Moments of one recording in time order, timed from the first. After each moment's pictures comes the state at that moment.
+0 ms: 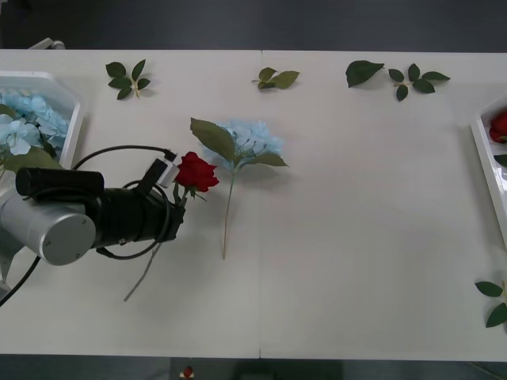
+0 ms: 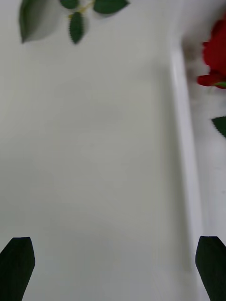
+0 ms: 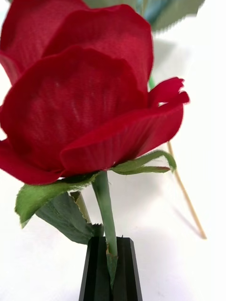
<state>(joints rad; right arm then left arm) -0.26 -1.23 0.04 -1.21 -1.79 1.08 1.86 -0.22 0.74 -0.40 -1.83 0.94 0.86 -1.73</state>
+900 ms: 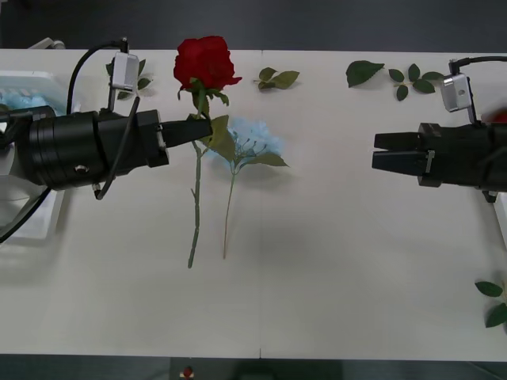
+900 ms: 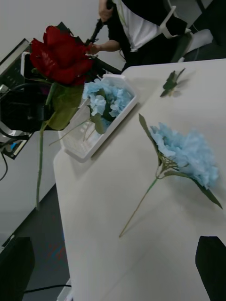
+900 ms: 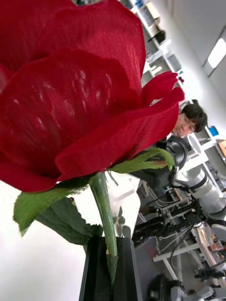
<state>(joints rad) -0.26 -0.82 0.04 -1.61 -2.11 1.18 2.37 -0.34 0.75 -0.24 -1.76 2.16 0.86 -2.17</state>
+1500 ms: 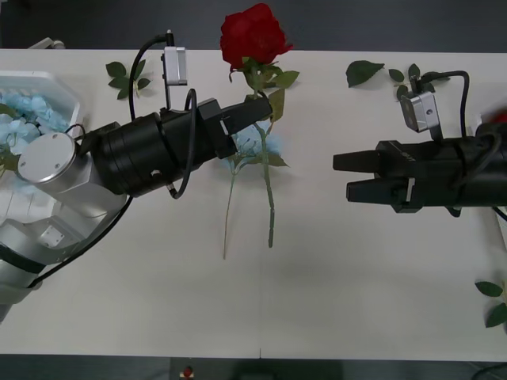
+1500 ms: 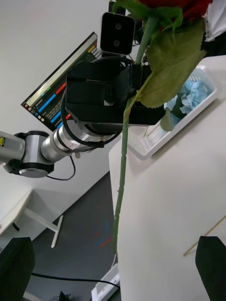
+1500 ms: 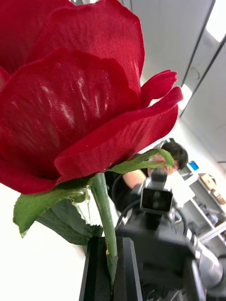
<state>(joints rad) -0.29 -0.65 0.04 -1.62 -2.11 1.39 2.40 -0.39 0.56 -0.40 -1.76 2.27 0.61 -2.42</state>
